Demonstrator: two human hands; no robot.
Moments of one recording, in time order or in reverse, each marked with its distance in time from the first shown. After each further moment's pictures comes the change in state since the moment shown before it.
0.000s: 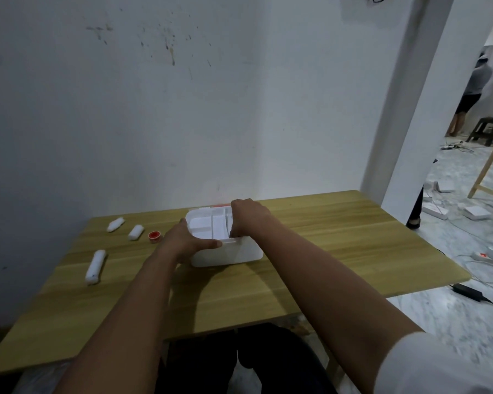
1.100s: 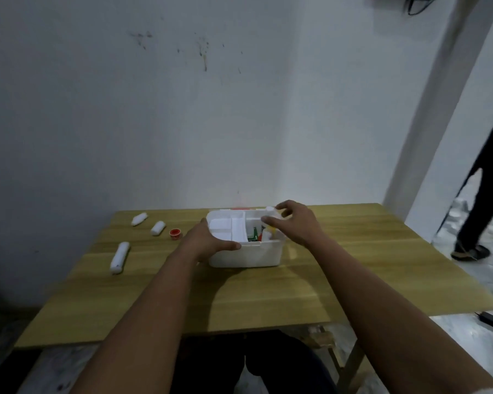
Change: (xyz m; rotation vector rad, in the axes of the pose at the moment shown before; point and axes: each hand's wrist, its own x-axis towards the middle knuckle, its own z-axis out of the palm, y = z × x) left_hand -0.006 0.002 0.002 -0.029 -0.037 0.030; right_hand -0.018 0.082 0.016 0.556 0.296 0.044
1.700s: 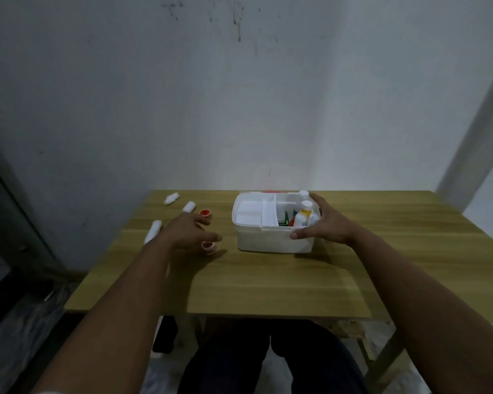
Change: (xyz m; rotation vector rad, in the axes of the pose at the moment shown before) left_hand -0.012 -0.069 -0.071 0.144 0.018 -0.189; right_hand 0.013 0.029 0.023 0.345 -0.459 -0.040
